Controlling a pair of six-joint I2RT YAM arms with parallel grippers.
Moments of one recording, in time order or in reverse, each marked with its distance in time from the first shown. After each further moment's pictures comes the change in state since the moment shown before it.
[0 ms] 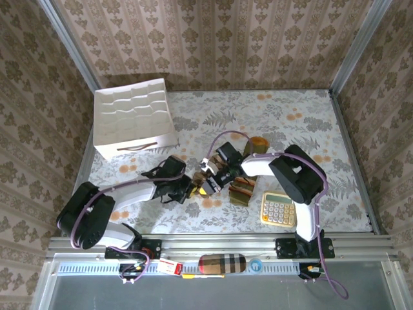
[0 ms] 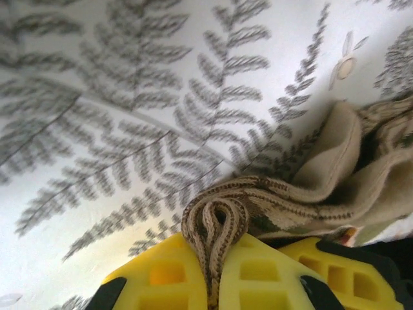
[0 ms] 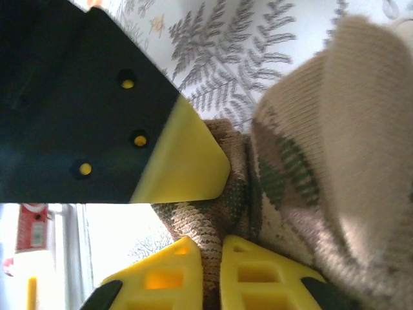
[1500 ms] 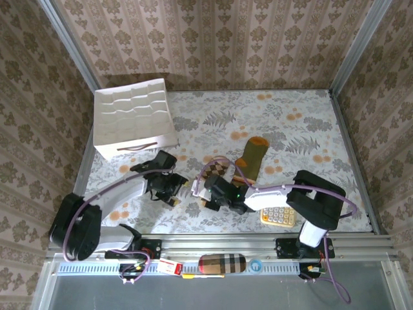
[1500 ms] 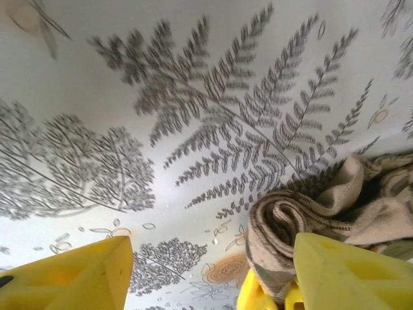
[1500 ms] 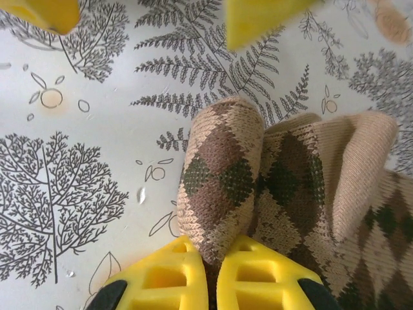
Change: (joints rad) left arm 0.118 -0.136 0.066 -0.338 -0.029 0.056; right arm 0.329 -0.252 -0.269 0.268 0.837 -0.261
